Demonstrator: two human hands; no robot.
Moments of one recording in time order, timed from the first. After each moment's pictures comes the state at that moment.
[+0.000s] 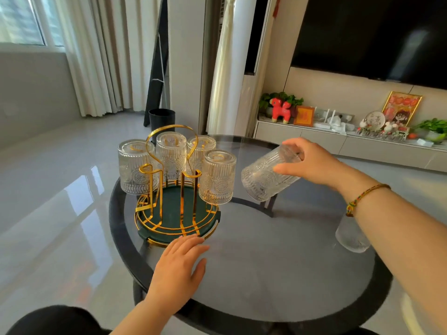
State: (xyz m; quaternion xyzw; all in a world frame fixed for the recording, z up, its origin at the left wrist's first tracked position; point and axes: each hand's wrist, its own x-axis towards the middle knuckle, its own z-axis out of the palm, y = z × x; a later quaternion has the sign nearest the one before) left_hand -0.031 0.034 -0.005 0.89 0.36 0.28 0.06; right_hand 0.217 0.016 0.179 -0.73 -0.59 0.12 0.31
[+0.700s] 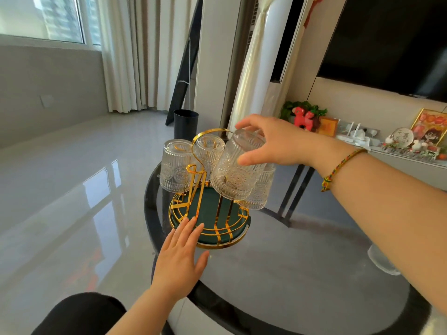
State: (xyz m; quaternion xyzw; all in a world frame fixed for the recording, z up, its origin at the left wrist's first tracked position) left_hand -0.076 0.069 -0.028 0.83 0.47 0.29 0.10; right_hand 0.091 0.068 0.225 -0.62 -0.77 0.10 0.16
